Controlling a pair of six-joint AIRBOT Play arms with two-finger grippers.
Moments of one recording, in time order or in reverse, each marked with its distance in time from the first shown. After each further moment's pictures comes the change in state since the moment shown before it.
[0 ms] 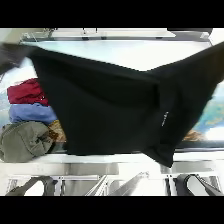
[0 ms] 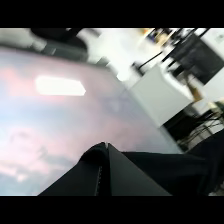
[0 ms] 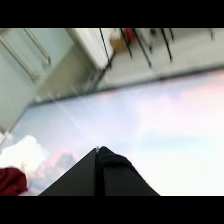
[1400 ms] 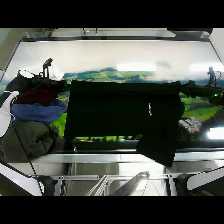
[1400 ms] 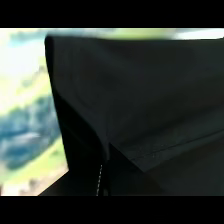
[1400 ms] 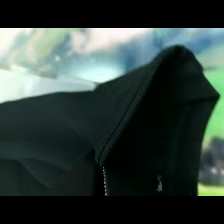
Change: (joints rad) left arm -0.162 -0.768 0.394 0.660 0.103 -0.175; right arm 0.051 -0.860 0.165 -0.090 0.005 -0.172
